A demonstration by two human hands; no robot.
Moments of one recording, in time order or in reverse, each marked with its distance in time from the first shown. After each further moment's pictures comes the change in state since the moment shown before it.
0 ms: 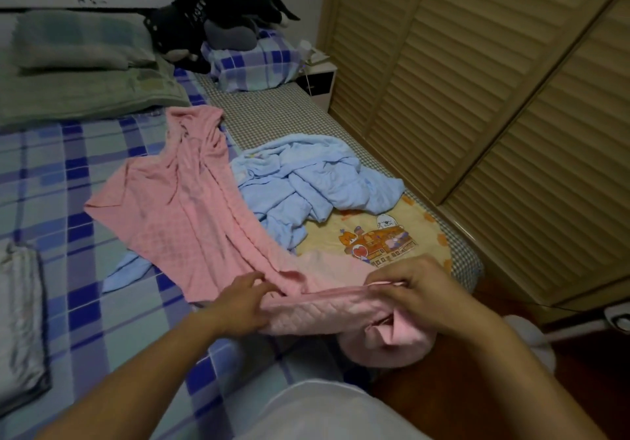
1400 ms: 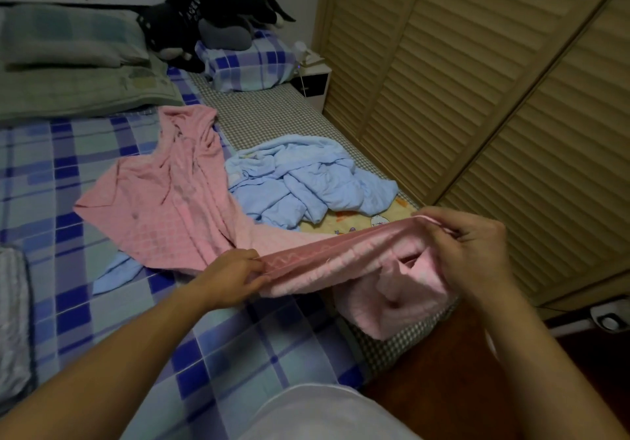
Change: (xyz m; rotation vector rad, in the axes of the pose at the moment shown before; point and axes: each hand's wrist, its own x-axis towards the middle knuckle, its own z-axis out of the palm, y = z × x) left_hand 0.032 -0.026 -0.033 0.130 0.352 0.287; right_hand 0.003 -0.004 -0.042 0.040 0.693 0.118
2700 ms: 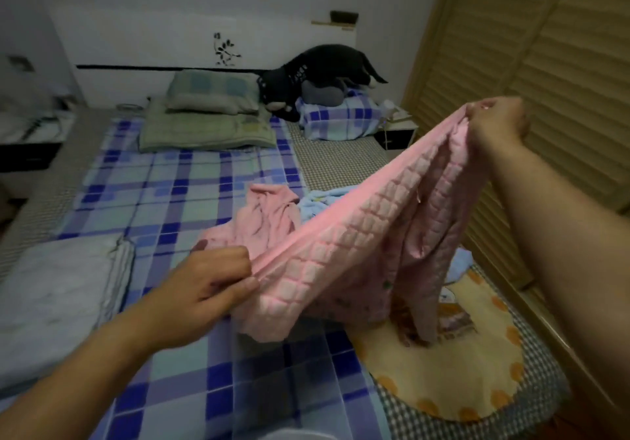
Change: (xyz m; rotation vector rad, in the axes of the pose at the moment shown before) left_hand -0.087 0.109 -0.187 -0.183 0.367 -0.139; right_hand 0.327 -0.003 0.066 0.115 0.177 0.418
